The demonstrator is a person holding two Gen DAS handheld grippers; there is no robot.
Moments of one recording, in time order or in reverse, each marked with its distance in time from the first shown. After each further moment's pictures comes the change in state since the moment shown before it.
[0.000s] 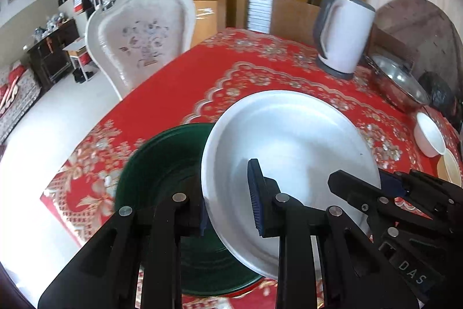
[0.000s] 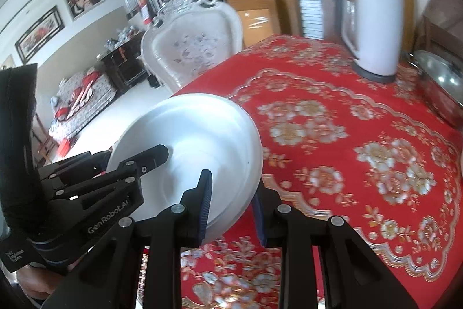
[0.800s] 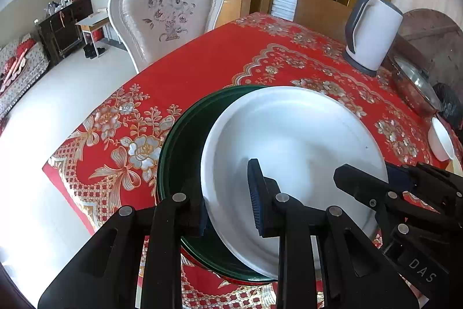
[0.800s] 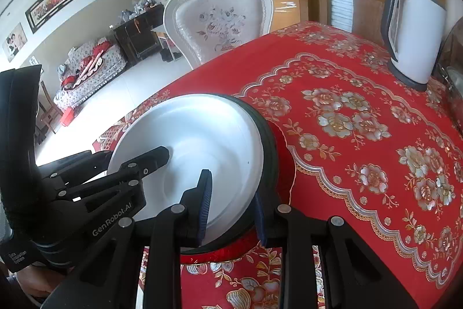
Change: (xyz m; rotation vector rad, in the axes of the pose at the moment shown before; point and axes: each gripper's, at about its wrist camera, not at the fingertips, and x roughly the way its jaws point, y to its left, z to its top) left arm 0.016 0.053 -0.030 -0.091 0.060 0.019; right arm 0.038 0.057 -0.009 -0.101 0.093 0.015
